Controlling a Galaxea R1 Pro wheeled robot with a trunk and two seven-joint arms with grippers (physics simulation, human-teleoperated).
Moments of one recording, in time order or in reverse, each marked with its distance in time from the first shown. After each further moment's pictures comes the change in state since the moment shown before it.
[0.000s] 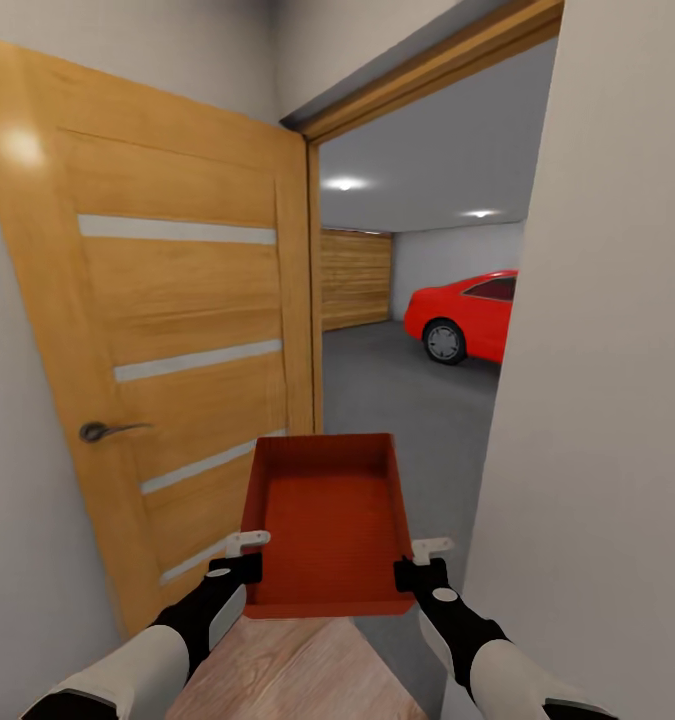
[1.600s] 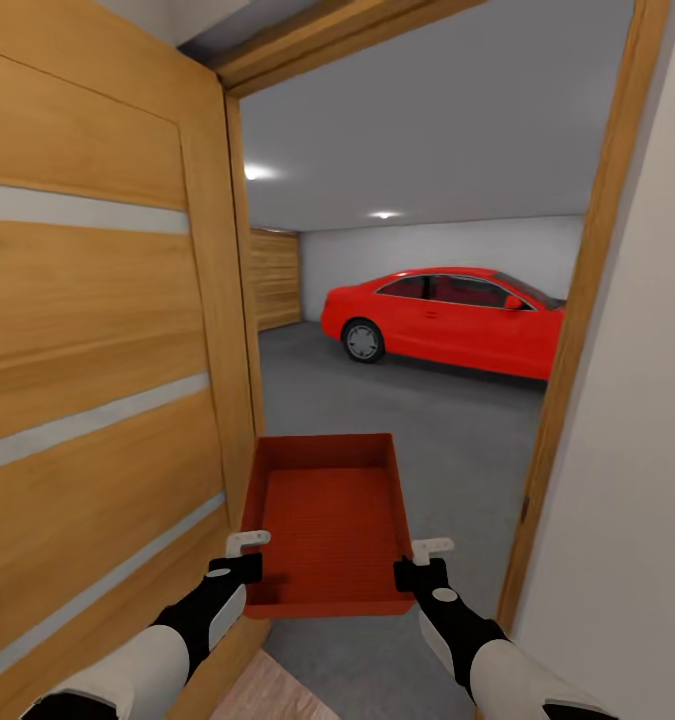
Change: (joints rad) left arm 0.000 0.000 0.000 0.000 0.000 0.000 0.000; right arm 0.000 0.000 0.000 0.000 0.000 0.000 0.000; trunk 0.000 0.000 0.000
